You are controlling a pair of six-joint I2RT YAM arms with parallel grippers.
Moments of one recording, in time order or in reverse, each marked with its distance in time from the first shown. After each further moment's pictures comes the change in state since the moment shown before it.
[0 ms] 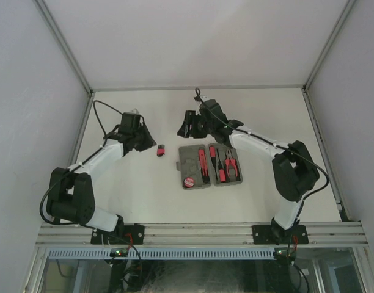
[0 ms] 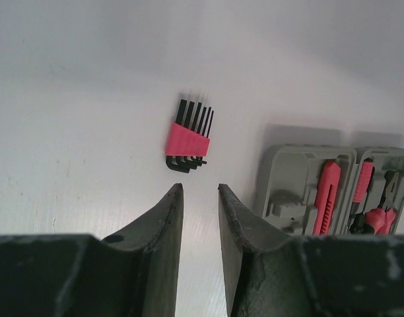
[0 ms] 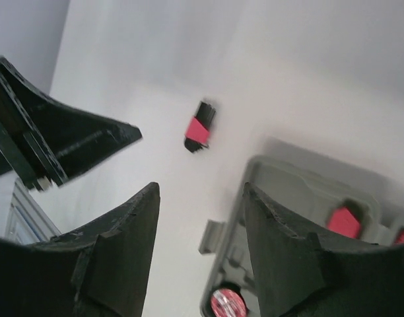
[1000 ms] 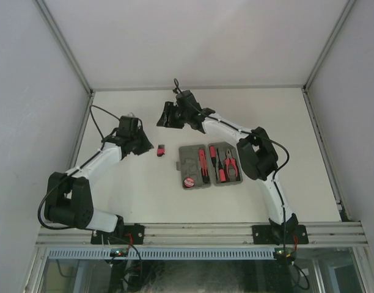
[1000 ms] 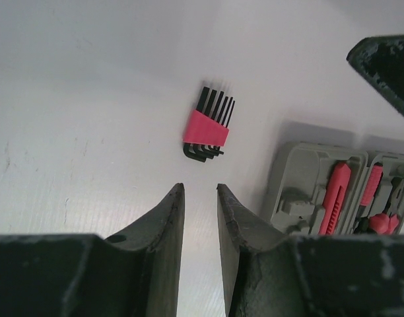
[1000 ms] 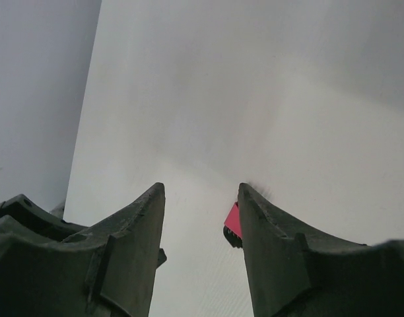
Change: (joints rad) left arm 0.013 -0.053 -0.052 -0.021 -0.029 -0.047; right arm 0.037 0.489 0.565 -0.054 -0.072 0.112
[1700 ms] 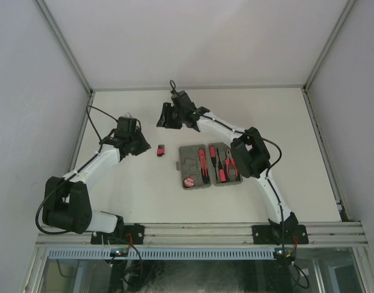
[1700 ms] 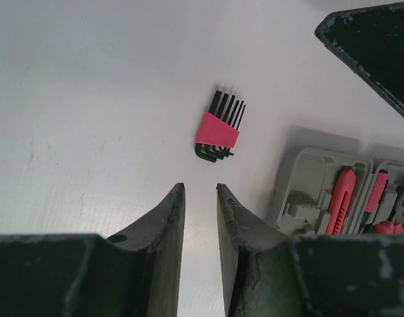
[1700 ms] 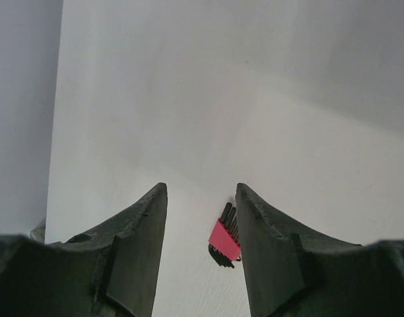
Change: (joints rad) left arm 0.004 -0.039 -0.010 -0.021 -0.043 -0.004; right arm 0.007 0.119 0.171 -0.110 0.063 0.008
